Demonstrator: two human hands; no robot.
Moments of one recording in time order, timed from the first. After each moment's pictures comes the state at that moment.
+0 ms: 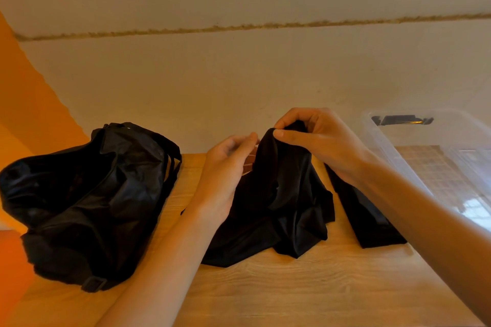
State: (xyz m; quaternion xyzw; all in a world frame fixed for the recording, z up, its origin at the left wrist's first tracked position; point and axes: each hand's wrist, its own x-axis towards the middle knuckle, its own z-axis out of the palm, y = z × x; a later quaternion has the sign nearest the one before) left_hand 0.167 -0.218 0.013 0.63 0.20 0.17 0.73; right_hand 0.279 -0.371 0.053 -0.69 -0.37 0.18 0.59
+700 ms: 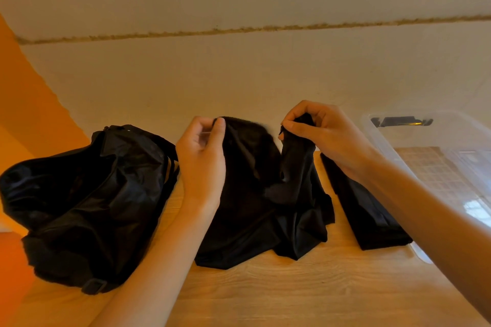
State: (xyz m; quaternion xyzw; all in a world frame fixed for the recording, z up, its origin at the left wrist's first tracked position) left_hand 0.165 -0.204 0.026 0.65 0.18 0.41 0.61; right_hand 0.296 -0.375 0.051 -0.71 -0.35 0.16 0.60
